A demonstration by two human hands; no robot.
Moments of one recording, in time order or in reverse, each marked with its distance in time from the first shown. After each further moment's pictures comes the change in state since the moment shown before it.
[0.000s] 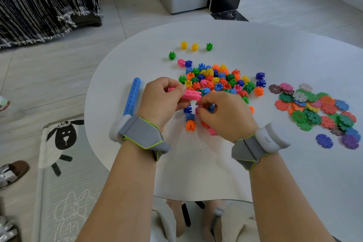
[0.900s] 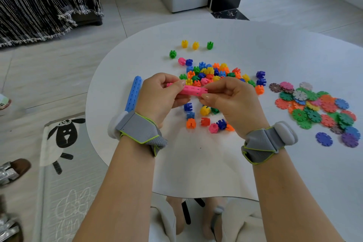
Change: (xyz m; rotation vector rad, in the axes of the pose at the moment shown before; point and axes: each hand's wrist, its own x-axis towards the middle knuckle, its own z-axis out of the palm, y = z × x) left_hand 0.002 0.003 -0.003 -0.064 0.006 -0.027; right_hand -0.003 -0.002 -0.010 0.865 0.144 0.149
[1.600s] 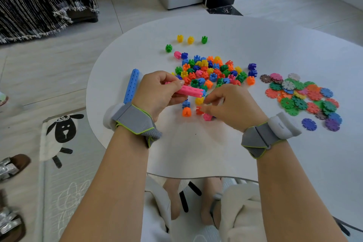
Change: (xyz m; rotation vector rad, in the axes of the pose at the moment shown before) left_hand -0.019 0.002 -0.004 0.078 -0.090 -0.040; right_hand -0.019 0.001 -0.016 -0.781 -0.139 -0.010
